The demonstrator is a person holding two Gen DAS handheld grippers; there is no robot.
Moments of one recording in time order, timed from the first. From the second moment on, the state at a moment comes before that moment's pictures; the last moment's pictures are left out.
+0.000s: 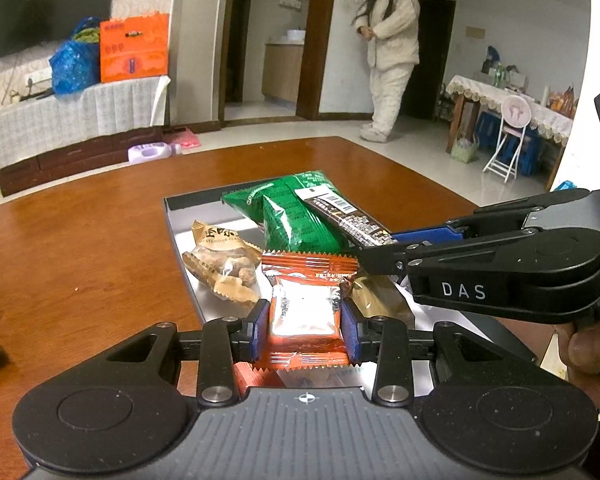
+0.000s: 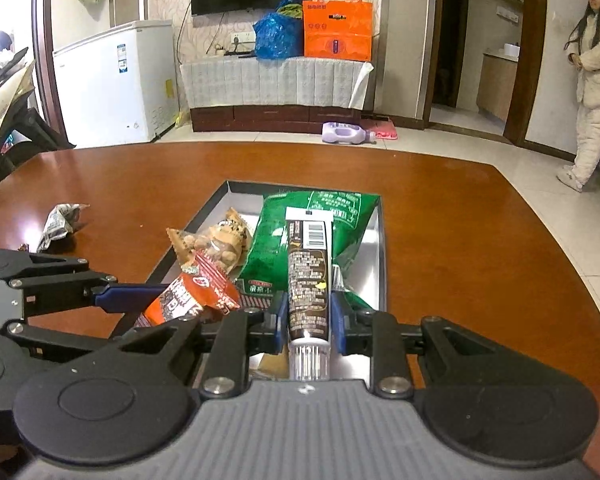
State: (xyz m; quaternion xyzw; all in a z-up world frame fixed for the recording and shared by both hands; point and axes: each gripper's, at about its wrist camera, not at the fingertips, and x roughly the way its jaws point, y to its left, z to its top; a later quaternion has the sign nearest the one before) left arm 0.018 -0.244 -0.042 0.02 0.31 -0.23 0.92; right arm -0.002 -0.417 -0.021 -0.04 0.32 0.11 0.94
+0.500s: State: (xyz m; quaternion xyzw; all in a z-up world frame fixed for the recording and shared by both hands) left arm 0.023 -0.252 -0.051 0.03 0.32 -0.23 0.92; right arm 0.002 -0.413 -0.032 -0.05 0.34 0.12 0.93
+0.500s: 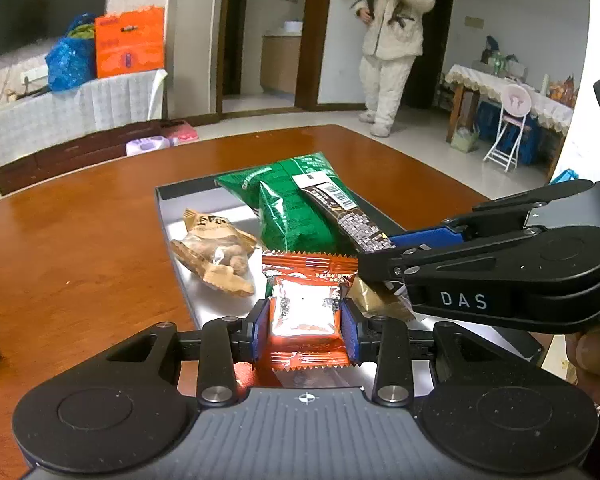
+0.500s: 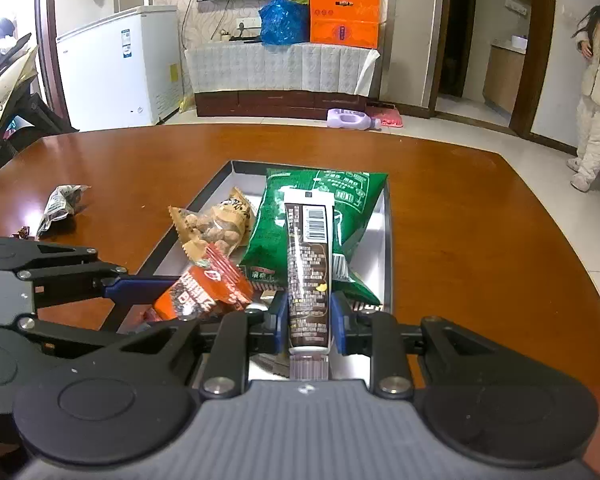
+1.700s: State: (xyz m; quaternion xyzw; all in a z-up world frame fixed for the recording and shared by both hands) left arm 0.022 -0.242 -0.051 0.03 0.32 -0.24 0.92; right arm 0.005 -0.401 -0.010 -0.04 0.31 0.12 0.94
